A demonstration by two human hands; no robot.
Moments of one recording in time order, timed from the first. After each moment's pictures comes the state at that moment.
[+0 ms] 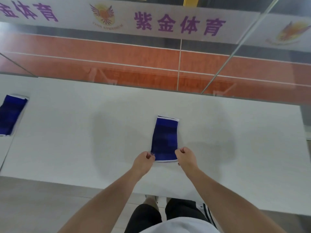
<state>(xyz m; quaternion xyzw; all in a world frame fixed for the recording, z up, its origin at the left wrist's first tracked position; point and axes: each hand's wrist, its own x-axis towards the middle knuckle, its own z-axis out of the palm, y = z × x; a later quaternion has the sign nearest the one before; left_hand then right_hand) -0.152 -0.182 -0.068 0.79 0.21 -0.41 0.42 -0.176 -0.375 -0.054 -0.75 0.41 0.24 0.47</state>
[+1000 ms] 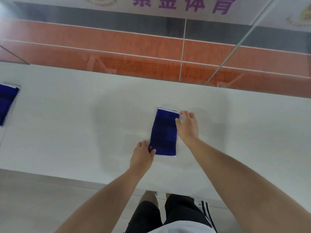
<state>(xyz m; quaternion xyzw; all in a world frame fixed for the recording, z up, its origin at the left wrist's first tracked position) -0.154 -0.192 -0.069 0.91 0.09 -0.31 0.28 -0.088 -0.398 -0.065 -0.90 0.25 0.11 0.34</state>
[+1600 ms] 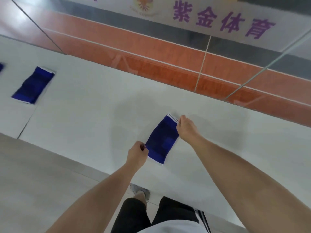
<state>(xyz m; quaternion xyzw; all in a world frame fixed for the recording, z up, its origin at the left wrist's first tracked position) -0.149 -0.143 -0.053 0.85 0.26 -0.28 0.37 -0.041 -0.363 -0.057 -0.94 0.08 0.24 0.24</state>
